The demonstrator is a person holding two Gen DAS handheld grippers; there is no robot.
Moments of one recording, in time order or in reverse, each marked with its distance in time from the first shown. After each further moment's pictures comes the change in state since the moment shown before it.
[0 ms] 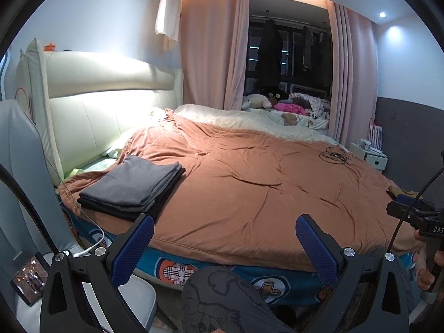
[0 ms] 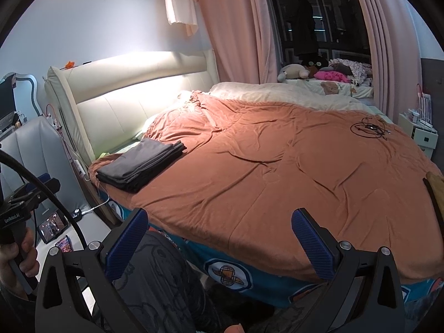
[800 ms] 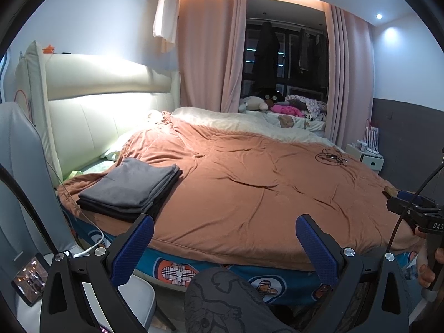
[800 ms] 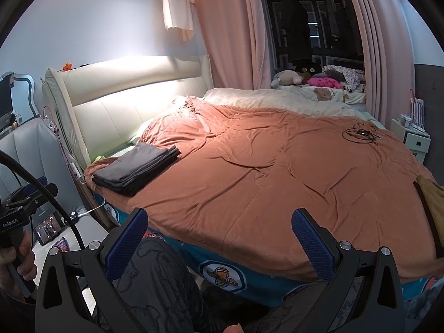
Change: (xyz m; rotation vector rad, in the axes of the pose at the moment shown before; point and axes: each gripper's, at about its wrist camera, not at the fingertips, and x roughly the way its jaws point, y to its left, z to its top) left arm -0.011 -0.002 0.001 0.008 -0.013 -0.011; right arm -0.013 -0.004 0.000 -0.017 -0.023 -0.026
